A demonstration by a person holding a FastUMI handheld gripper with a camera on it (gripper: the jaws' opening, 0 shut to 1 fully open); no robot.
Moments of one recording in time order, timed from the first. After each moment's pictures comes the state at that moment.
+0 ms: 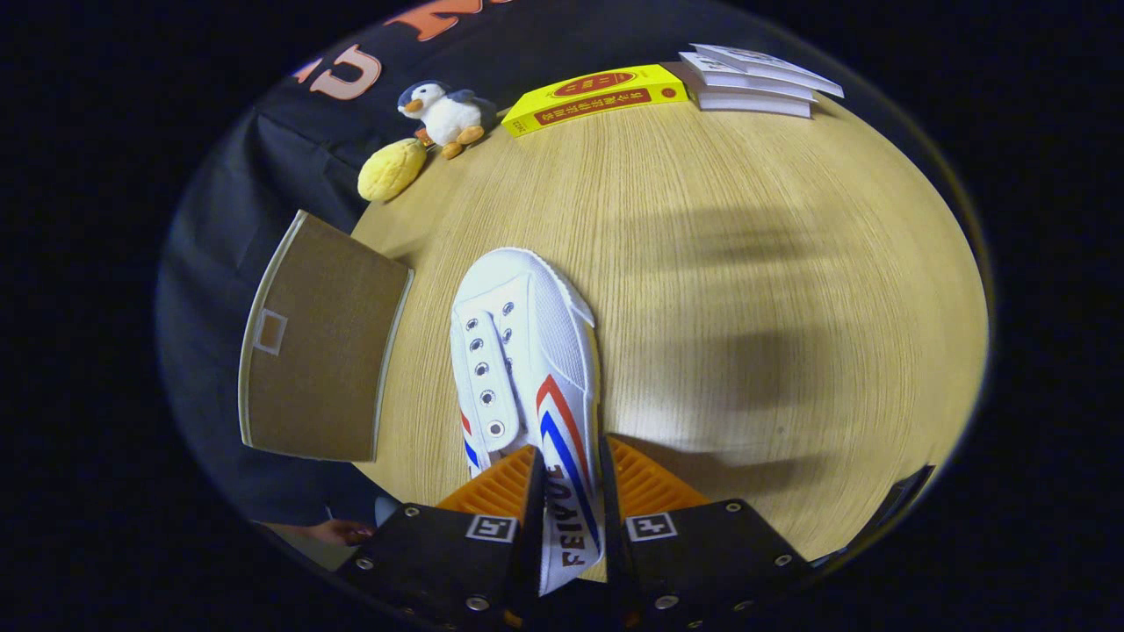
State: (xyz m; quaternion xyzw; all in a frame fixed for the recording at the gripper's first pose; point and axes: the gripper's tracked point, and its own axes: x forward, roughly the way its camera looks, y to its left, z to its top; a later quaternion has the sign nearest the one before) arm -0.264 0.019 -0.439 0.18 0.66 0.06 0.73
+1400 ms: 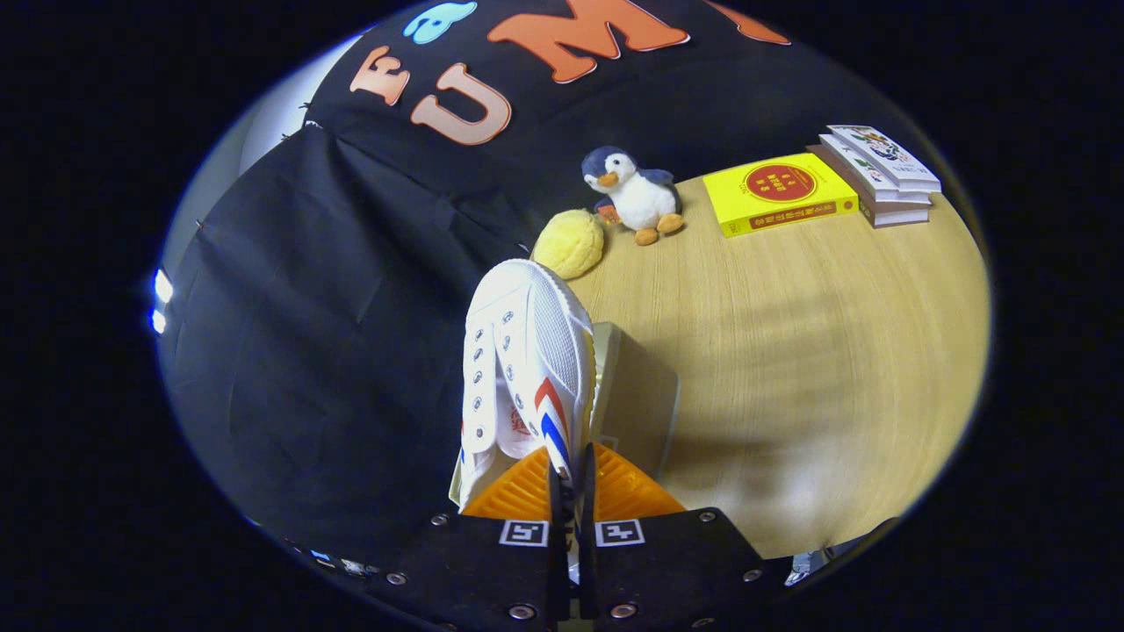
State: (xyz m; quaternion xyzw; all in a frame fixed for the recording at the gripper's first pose) arm -0.149 0.244 -0.264 0.27 0.56 0.15 0.77
